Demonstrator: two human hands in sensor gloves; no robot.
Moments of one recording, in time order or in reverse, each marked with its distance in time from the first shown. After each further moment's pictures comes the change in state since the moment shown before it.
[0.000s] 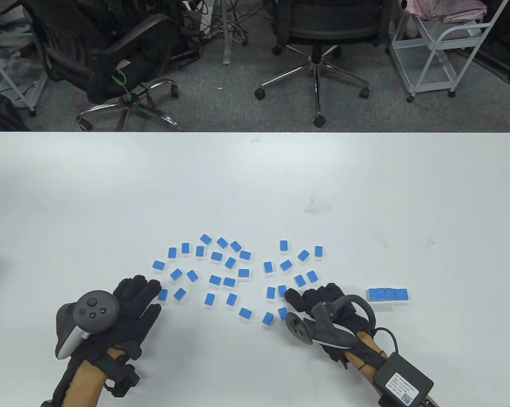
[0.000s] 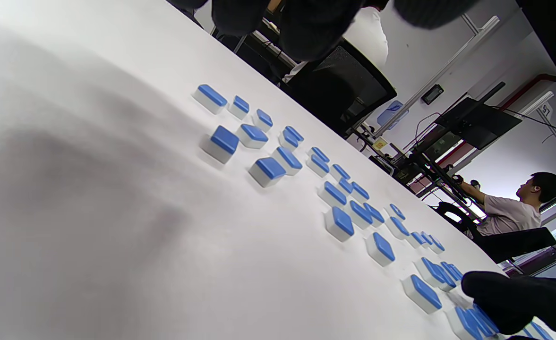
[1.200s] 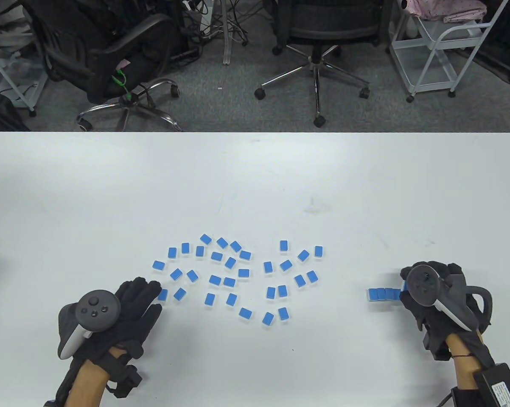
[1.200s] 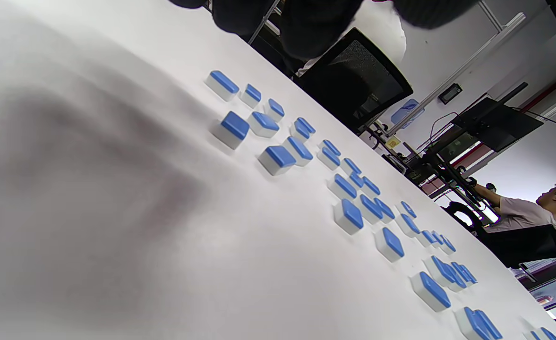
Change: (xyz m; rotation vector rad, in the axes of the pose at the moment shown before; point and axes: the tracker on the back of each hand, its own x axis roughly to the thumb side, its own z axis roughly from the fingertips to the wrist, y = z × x) left_hand -0.002 -0.005 -0.001 -0.017 0.045 0.029; right_hand -0.209 0.008 0.073 0.088 0.573 -0.266
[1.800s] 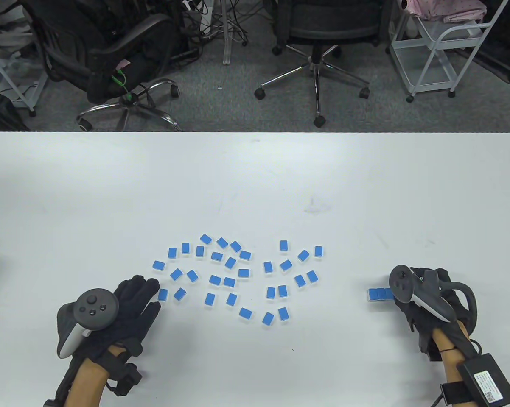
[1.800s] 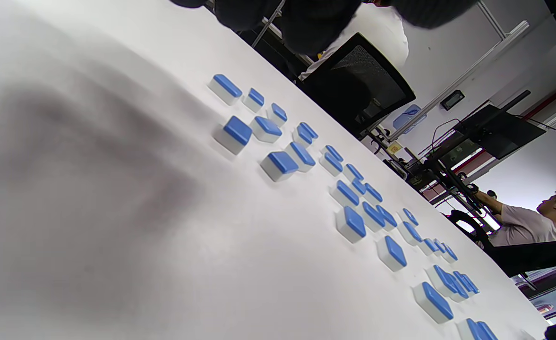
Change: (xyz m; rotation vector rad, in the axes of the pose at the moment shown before) left_hand -0.002 0.003 -0.002 0.008 0.008 0.018; right_hand 0.023 0.030 -0.011 0.112 -0.031 0.160
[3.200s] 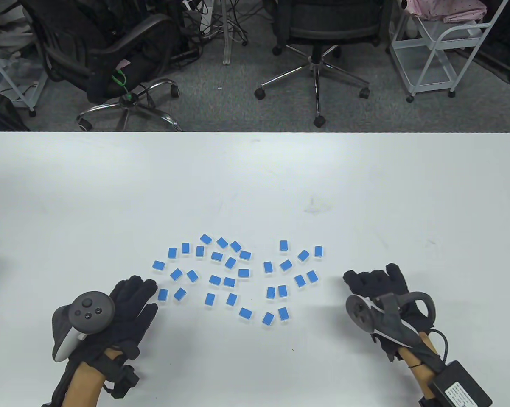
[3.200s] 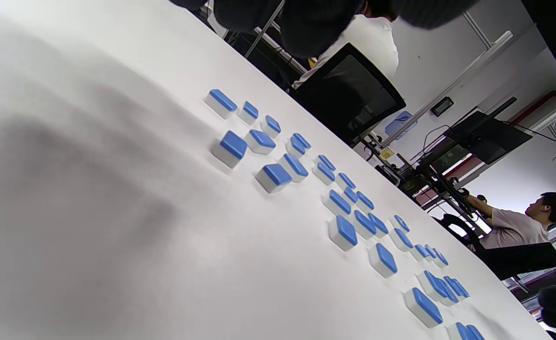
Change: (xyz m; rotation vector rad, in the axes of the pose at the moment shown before) left_hand 0.000 0.008 0.009 0.032 -0.022 -0.003; right_hand 0.101 -0.031 0.048 -0.337 -0.320 0.087
